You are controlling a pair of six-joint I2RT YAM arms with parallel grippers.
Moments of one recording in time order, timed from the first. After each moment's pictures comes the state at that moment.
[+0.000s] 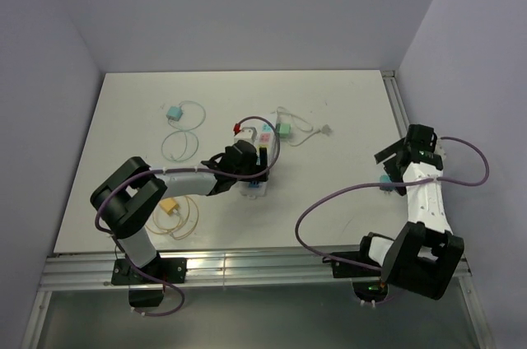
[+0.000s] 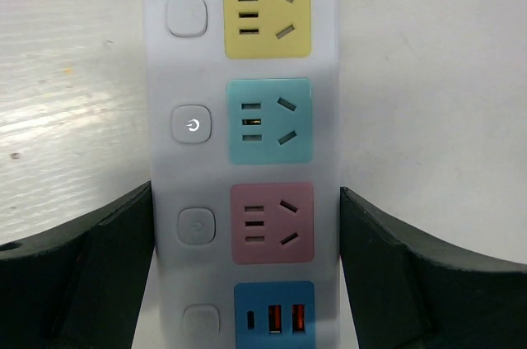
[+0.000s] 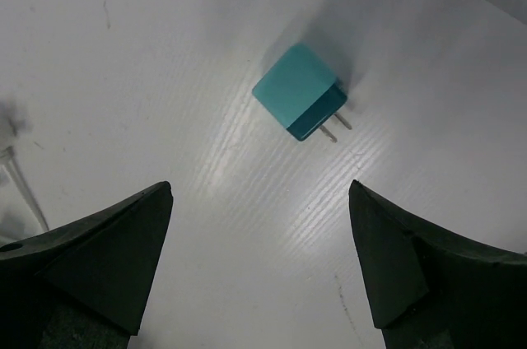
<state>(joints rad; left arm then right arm) -0.83 1.72 0.86 0.14 -0.21 -0.61 -0.36 1.12 0.80 -0.73 0.12 0.73</state>
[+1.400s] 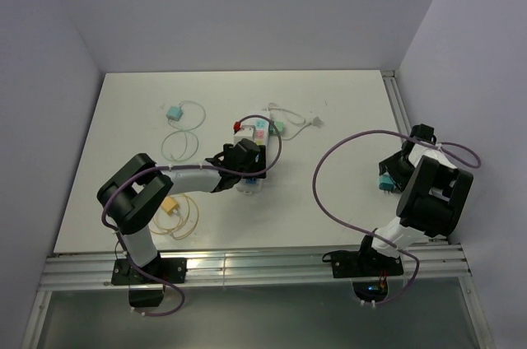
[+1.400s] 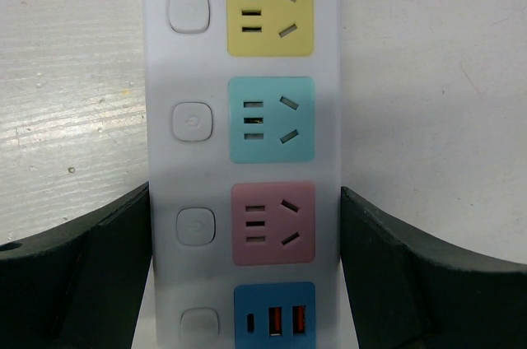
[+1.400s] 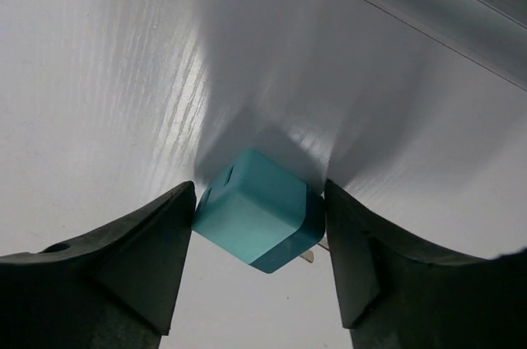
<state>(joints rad) -0.83 1.77 0.91 0.09 -0.34 -0.60 -0.49 1.57 0.86 -0.60 0.08 0.67</state>
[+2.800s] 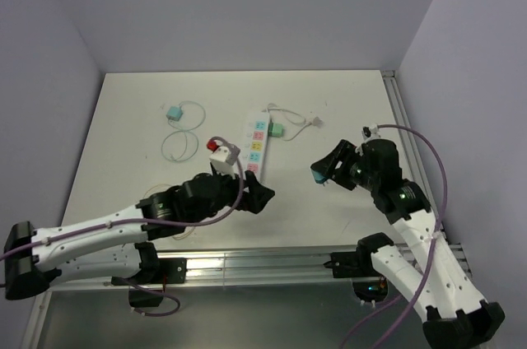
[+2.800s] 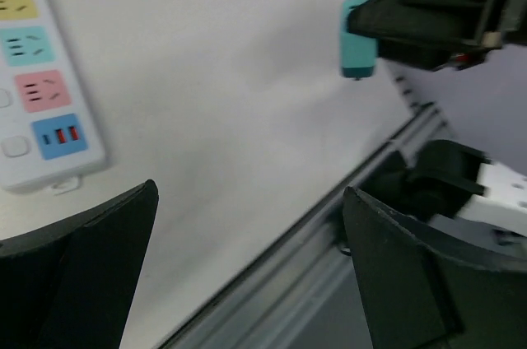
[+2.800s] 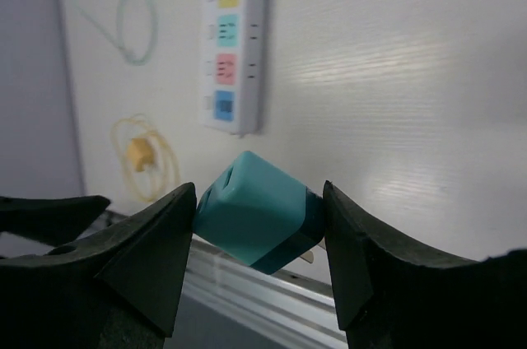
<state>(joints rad) -1.18 1.05 0.79 -0.16 -0.34 -0.70 0.27 0.75 0.75 -0.67 -0.20 0.72</state>
